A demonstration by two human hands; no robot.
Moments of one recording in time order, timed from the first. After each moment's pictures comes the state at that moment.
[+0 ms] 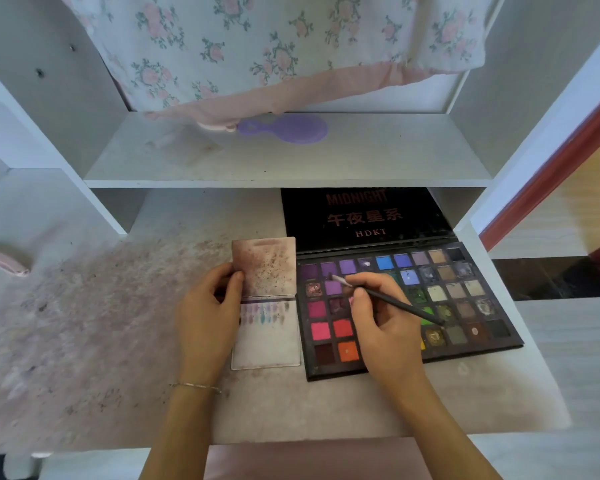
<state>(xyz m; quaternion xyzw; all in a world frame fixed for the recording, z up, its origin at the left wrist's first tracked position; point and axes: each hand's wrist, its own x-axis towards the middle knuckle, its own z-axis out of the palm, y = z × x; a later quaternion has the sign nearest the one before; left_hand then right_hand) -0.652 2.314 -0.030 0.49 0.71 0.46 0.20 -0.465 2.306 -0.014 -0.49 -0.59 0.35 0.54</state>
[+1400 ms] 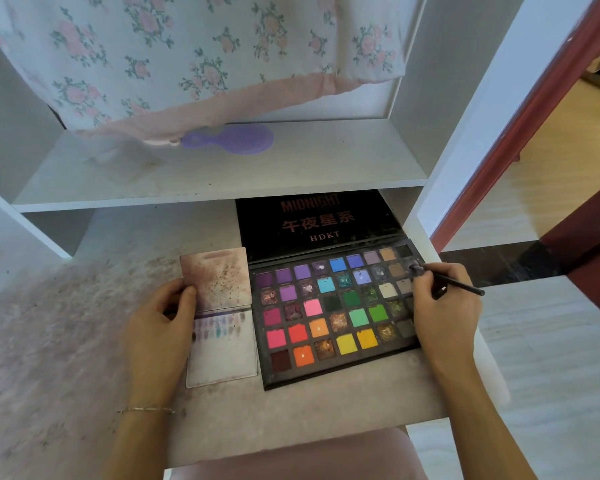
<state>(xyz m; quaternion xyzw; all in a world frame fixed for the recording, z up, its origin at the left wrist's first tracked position) -0.649 2.312 -0.027 0.49 0.71 0.45 0.21 -0.357 2.330 -0.024 -0.71 -0.49 0.13 0.50</state>
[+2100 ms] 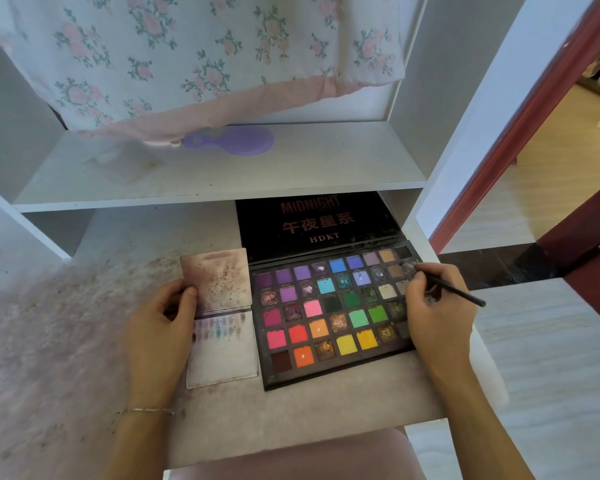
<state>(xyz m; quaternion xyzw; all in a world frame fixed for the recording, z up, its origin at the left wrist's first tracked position) -0.649 2.311 -0.026 0.49 0.71 0.46 0.22 -0.367 2.324 -0.018 -0.67 -0.51 0.14 0.52</state>
